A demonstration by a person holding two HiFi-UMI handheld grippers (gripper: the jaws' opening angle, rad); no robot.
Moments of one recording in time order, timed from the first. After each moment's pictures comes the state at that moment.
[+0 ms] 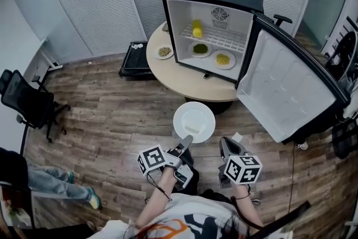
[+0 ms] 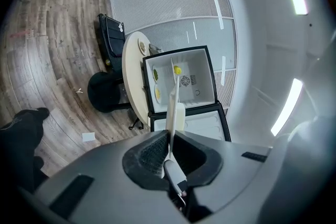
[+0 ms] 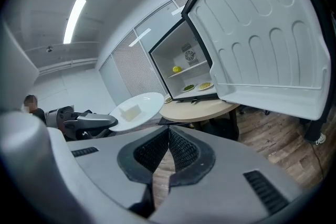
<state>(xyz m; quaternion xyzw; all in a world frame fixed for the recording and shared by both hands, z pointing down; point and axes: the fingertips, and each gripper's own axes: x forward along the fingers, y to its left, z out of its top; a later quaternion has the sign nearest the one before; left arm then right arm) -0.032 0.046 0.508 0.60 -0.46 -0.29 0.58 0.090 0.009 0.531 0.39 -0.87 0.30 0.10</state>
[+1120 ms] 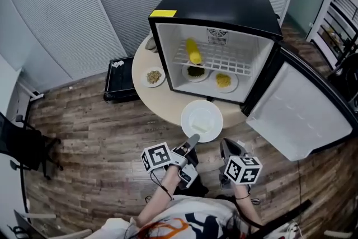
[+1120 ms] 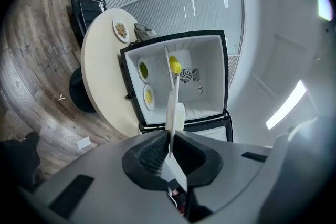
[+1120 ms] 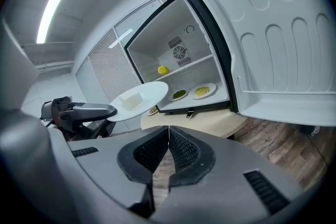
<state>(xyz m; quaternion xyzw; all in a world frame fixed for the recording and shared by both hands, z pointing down) -0.112 -0.129 0.498 0.66 -0.37 -0.22 0.62 -0.005 -0.133 0.543 0.48 -0.81 0.33 0.09</state>
